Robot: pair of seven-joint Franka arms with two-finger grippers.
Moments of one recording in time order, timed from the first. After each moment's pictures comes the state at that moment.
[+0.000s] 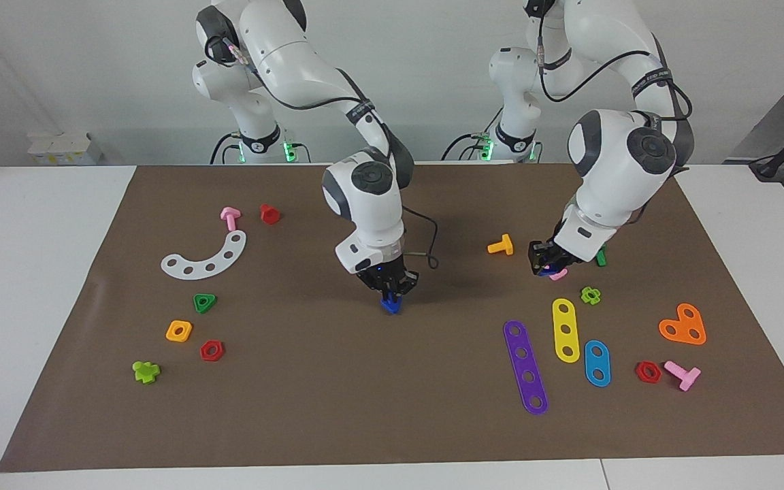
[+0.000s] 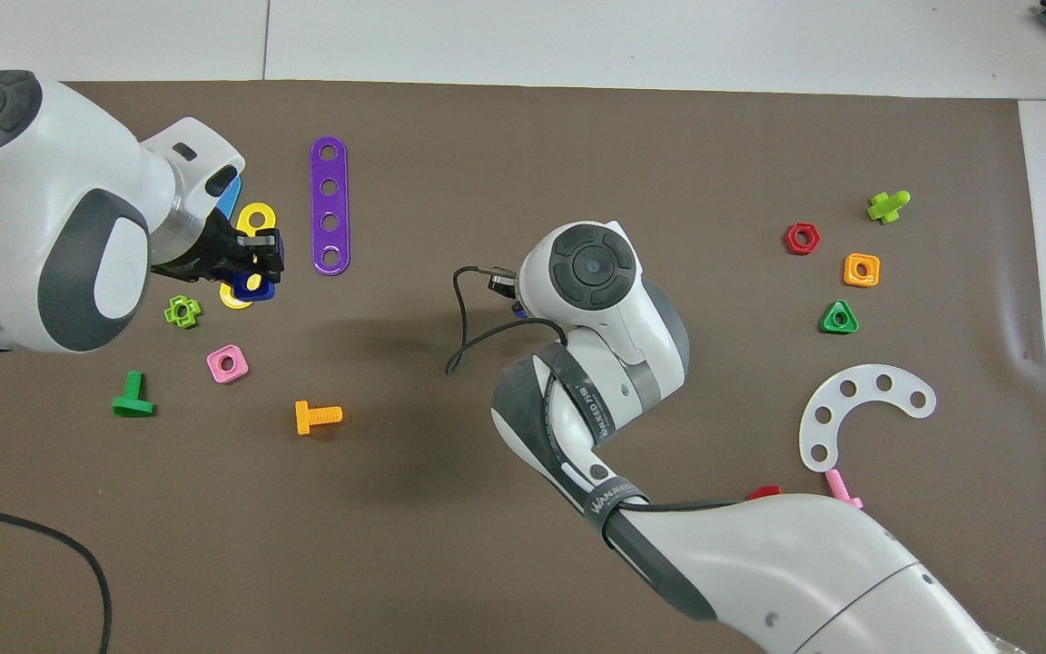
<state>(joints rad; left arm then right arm) -0.37 0.25 0.18 -1.68 -0.17 1.88 -0.18 0.53 0.53 0.04 -1.63 -0.01 2.30 0.87</state>
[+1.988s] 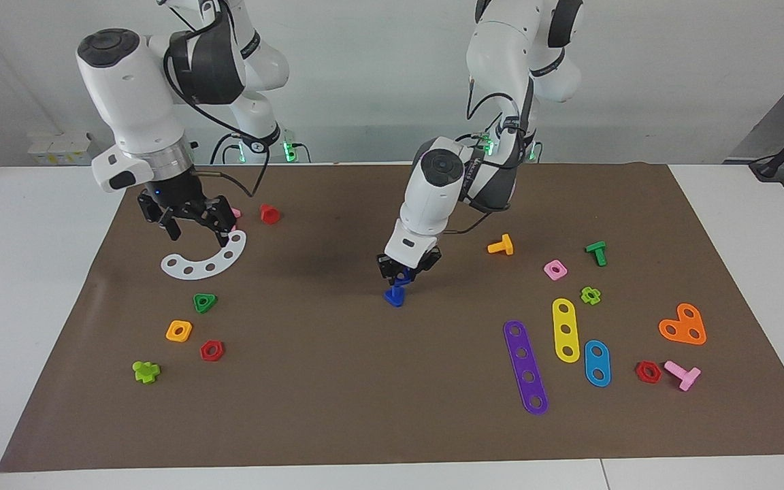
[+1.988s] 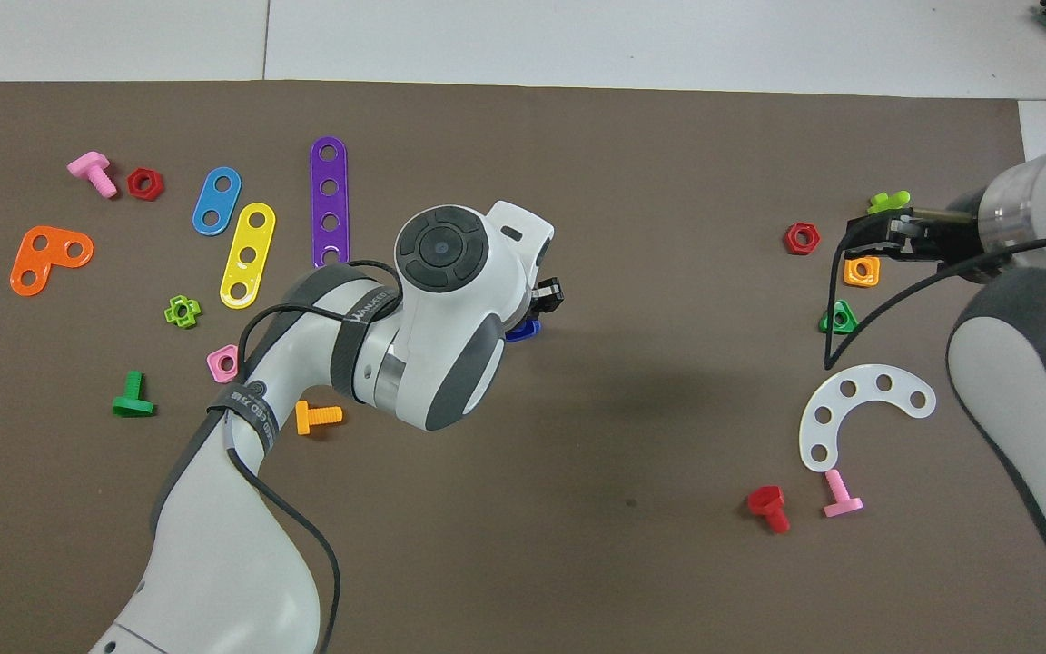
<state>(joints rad) -0.78 0.46 0.16 -1.63 -0.25 2.19 -0.71 0.03 0.03 0.02 -1.72 -0.01 1.86 0.23</state>
